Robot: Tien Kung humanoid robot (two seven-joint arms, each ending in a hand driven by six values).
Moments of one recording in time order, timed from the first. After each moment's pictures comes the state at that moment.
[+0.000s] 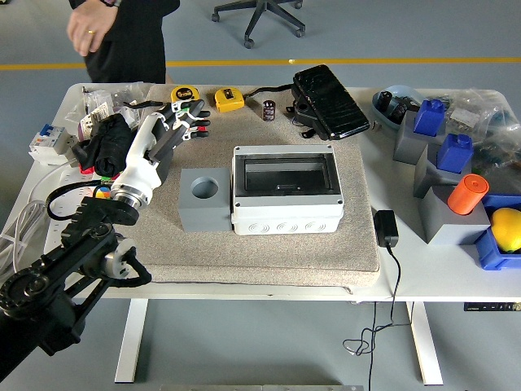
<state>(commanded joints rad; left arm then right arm) -0.38 0.21 -0.99 -1.30 0.76 0.29 -0.17 -0.02 -0.22 0.76 0.45 -0.29 -0.20 -0.01</state>
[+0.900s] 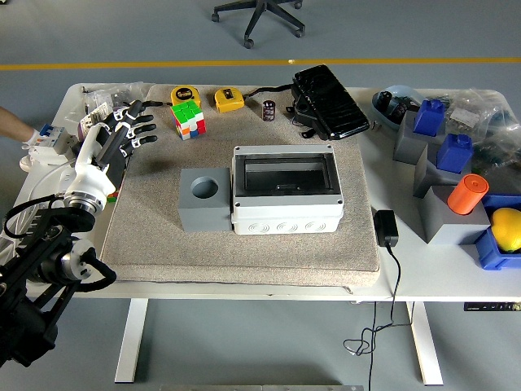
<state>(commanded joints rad) -0.31 0.23 -1.12 -1.28 0.72 0.25 -0.15 -0.02 -0.21 0.76 0.45 -0.29 -0.20 -0.02</state>
